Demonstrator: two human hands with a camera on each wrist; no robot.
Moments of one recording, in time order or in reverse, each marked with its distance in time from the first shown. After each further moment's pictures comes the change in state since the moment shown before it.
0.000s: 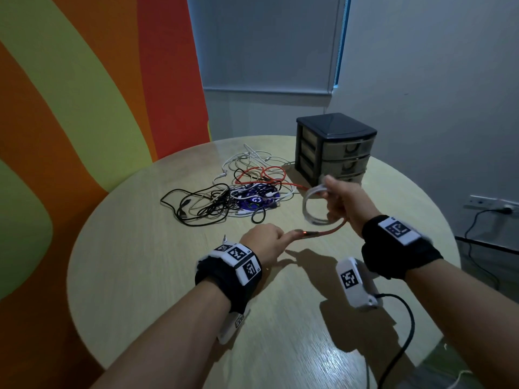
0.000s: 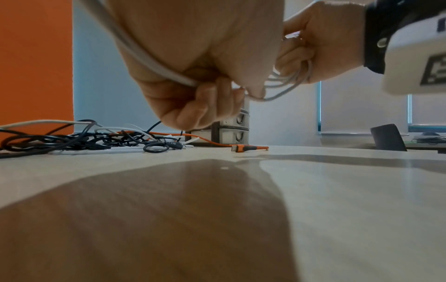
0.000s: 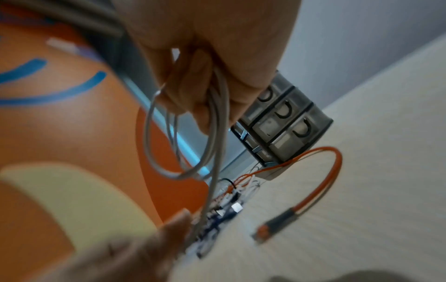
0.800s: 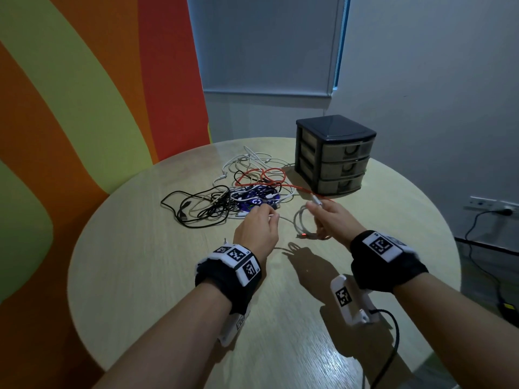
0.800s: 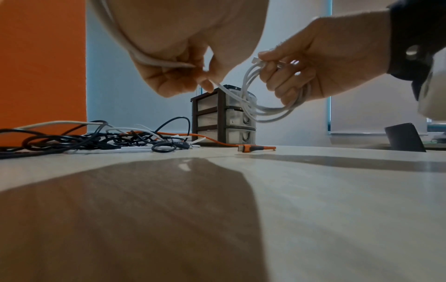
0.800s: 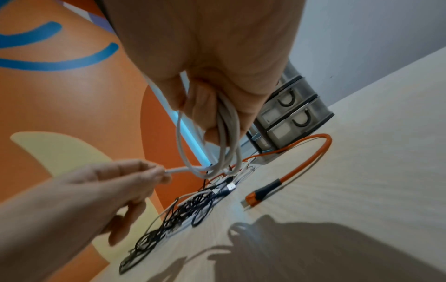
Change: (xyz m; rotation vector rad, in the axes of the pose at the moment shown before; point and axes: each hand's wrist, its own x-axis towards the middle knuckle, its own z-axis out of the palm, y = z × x) left_hand 0.001 0.000 -0.008 0.019 0.421 0.033; right_hand -0.006 0.020 0.019 -0.342 -0.027 0.064
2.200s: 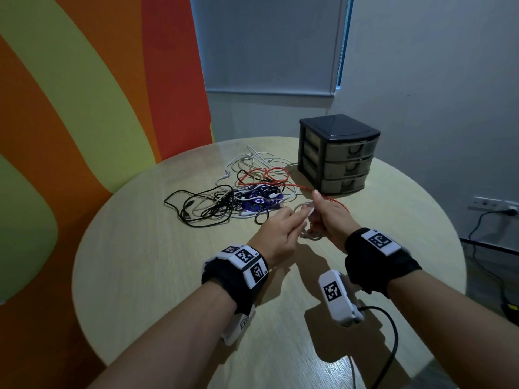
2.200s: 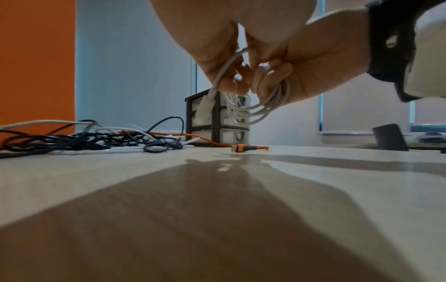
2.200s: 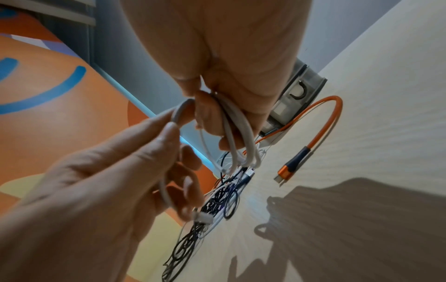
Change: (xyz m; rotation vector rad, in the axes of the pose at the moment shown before) left_hand -0.007 0.006 0.008 -0.275 -0.014 0.482; right_hand 0.008 -0.004 0.016 0.397 0.018 0.093
